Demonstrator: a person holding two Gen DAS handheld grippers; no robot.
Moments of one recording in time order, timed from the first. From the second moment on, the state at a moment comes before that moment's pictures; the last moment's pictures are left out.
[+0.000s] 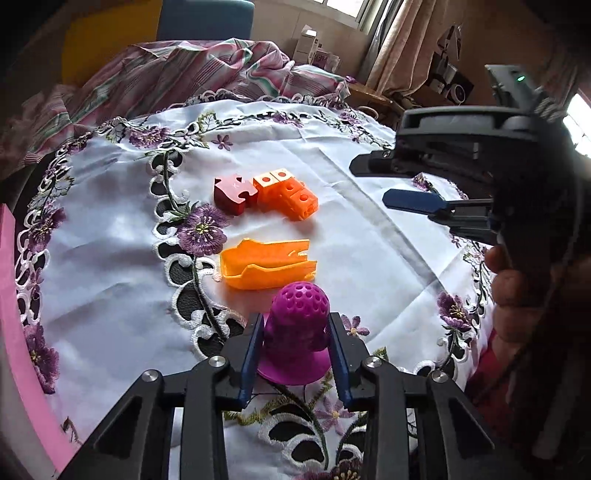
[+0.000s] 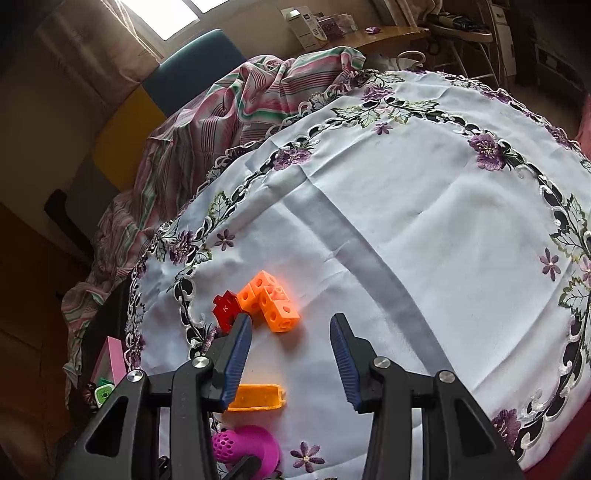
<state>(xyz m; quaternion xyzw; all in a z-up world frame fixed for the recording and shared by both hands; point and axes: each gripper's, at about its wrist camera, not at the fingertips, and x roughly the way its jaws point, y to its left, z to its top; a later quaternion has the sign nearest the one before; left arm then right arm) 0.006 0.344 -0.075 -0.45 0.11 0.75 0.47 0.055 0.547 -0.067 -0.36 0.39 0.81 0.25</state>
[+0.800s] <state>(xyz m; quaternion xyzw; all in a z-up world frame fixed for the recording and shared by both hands) 0.015 0.238 -0.047 -0.44 0.06 0.78 0.44 0.003 0.476 -0.079 -0.46 0.24 0.84 0.14</state>
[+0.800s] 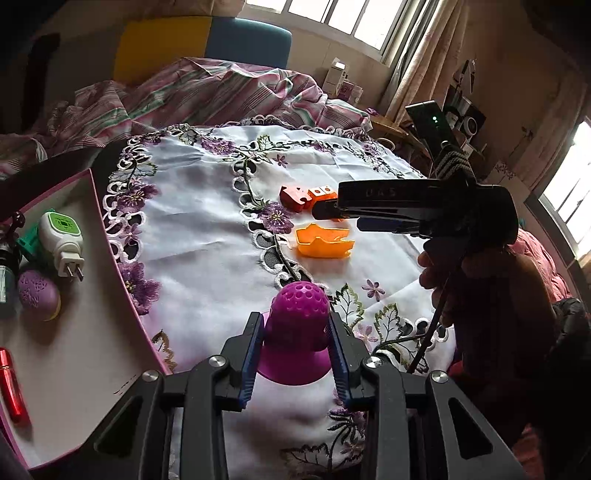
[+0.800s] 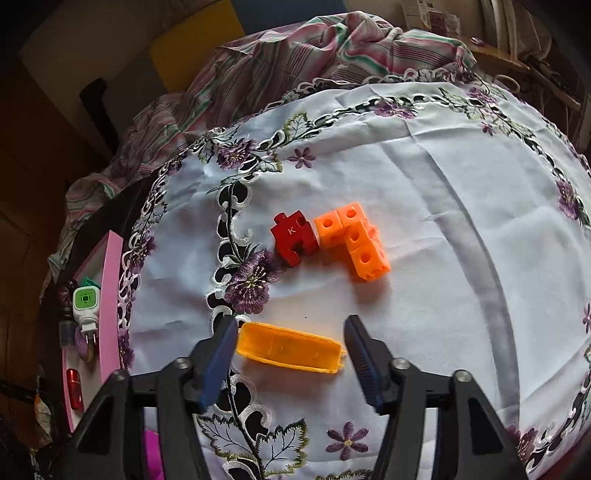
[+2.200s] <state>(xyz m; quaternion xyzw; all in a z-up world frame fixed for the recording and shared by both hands) 0.006 0.191 -0.027 -0.42 0.02 0.81 0.40 -0.022 0.438 -0.107 -0.53 0.09 0.83 0.15</state>
